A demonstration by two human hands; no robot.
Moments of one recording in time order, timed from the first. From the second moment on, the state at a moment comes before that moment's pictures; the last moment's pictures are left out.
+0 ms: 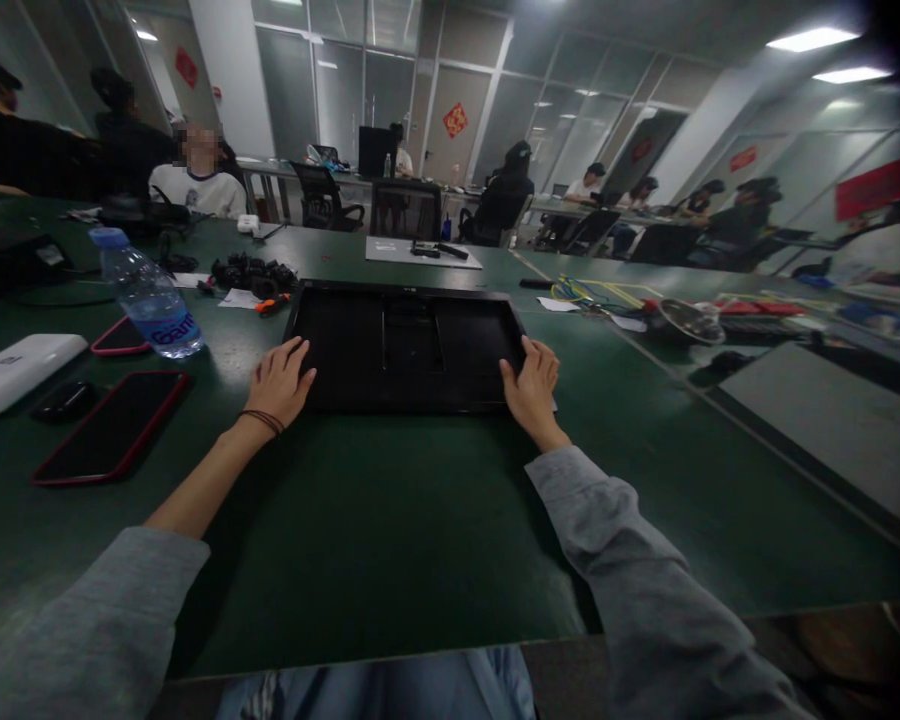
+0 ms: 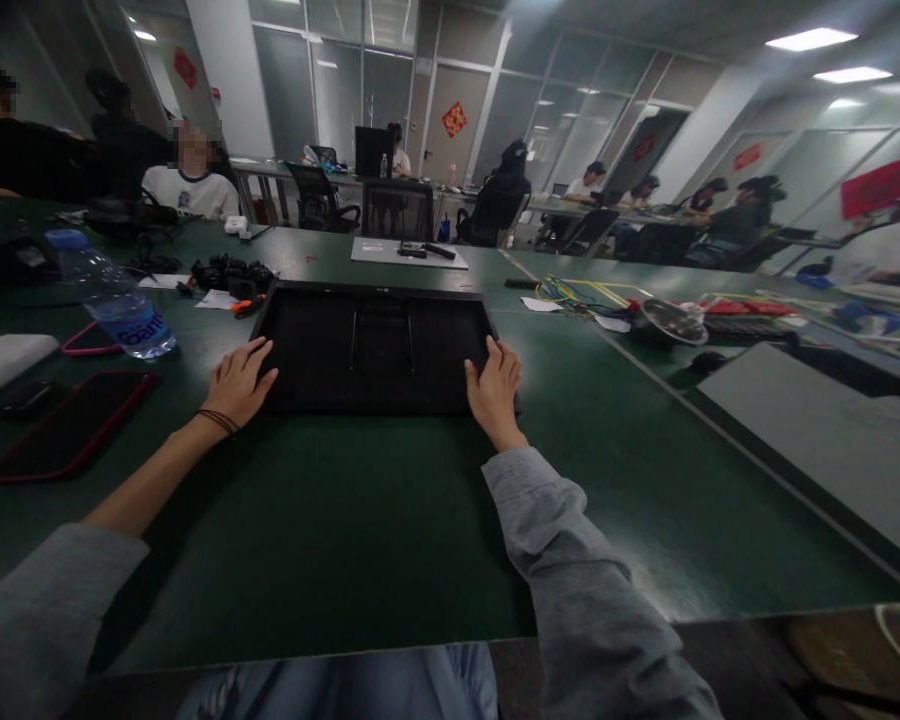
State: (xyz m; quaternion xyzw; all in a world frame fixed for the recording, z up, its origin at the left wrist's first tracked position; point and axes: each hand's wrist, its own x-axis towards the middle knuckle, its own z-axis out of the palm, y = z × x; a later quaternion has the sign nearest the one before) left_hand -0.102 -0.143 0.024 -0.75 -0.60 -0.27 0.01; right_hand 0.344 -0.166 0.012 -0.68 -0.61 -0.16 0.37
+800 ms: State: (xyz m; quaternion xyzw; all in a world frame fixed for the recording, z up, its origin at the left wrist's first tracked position) left_hand -0.148 -0.093 -0.008 -0.57 -0.62 -0.44 -0.31; right_hand 0.396 -0.155 -0.003 -0.75 -0.53 -0.01 0.40
